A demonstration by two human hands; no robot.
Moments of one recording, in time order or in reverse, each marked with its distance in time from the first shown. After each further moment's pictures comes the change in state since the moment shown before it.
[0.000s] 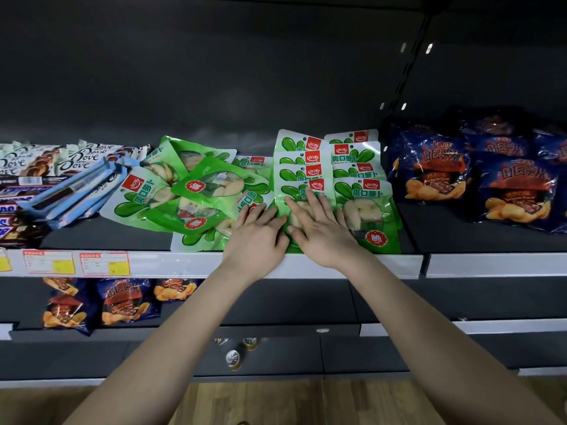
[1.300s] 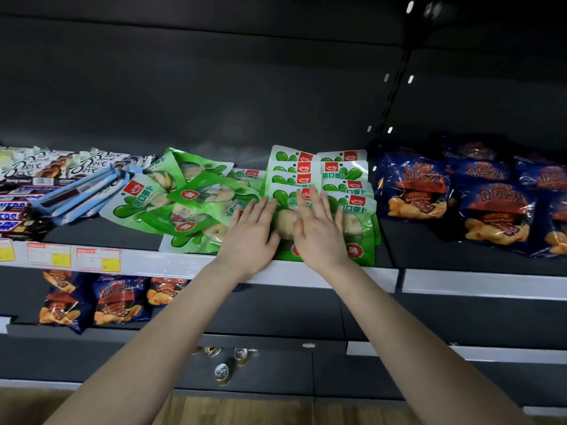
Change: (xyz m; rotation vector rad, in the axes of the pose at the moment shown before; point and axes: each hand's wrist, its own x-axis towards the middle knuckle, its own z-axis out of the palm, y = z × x) left_hand 0.009 0.023 -0.013 -0.001 0.016 -0.074; right_hand -0.010 0.005 -0.017 0.042 0.327 -0.012
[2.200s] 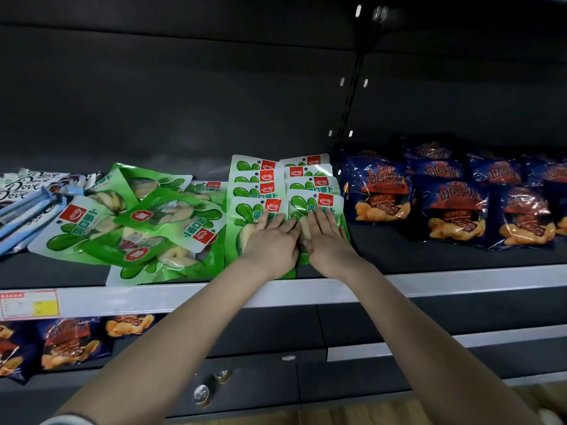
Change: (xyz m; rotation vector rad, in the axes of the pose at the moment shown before) left_hand 0.058 0.070 0.029 0.212 -0.242 0.302; right_hand 0.004 0.078 -0.020 -0.079 -0.356 0.183
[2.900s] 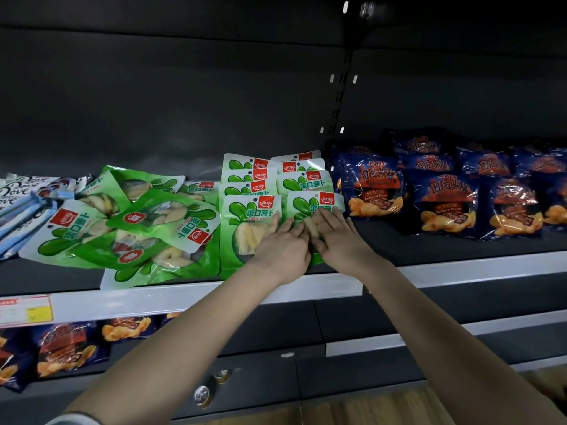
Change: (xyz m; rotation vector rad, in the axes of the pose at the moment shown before) left_hand -0.001 0.027 -0.001 0.020 0.000 0.066; right_hand -0.006 0.034 -0.003 -0.043 0.114 -0.075
